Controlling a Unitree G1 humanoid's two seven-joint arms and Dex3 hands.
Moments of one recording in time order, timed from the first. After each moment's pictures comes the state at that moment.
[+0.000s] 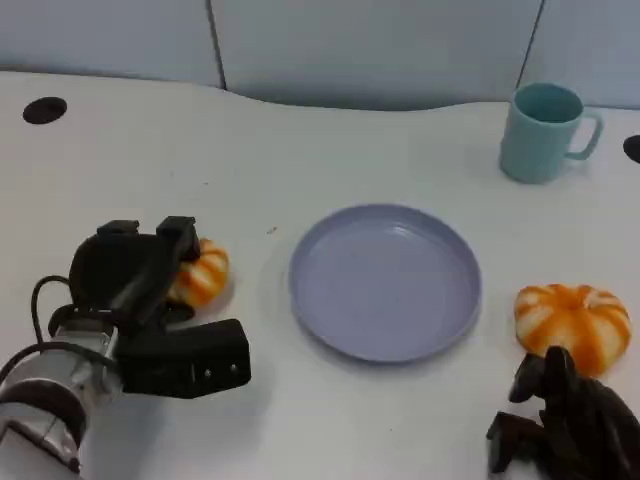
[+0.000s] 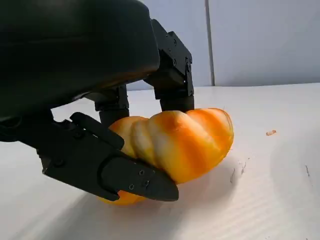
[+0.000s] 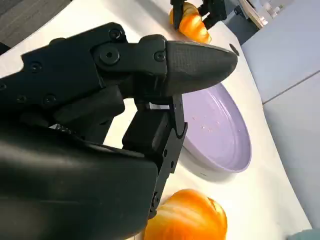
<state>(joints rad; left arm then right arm) -0.78 0.24 -0.56 1.35 0.76 -0.28 0.64 0.10 0.02 -0.13 0.09 0.41 0.32 0.33</state>
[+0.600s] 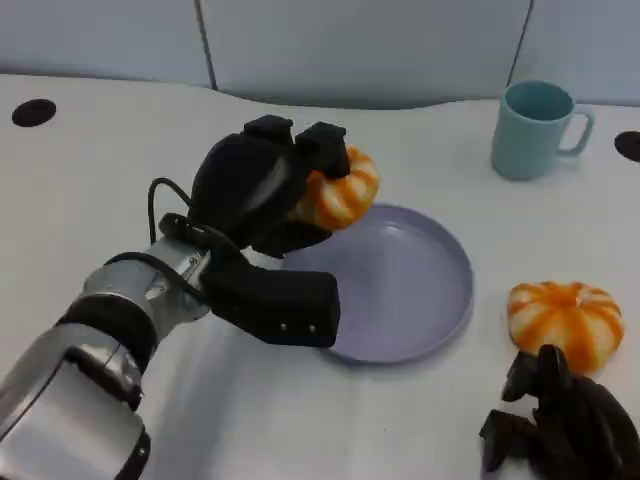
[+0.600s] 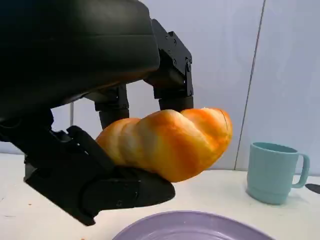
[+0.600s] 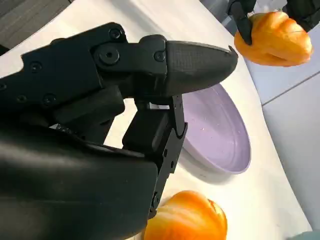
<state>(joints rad) -0.97 0.13 -0.59 1.27 0.80 -0.61 0.69 0.09 0.02 -0.12 0.10 0.41 0.32 0.34</state>
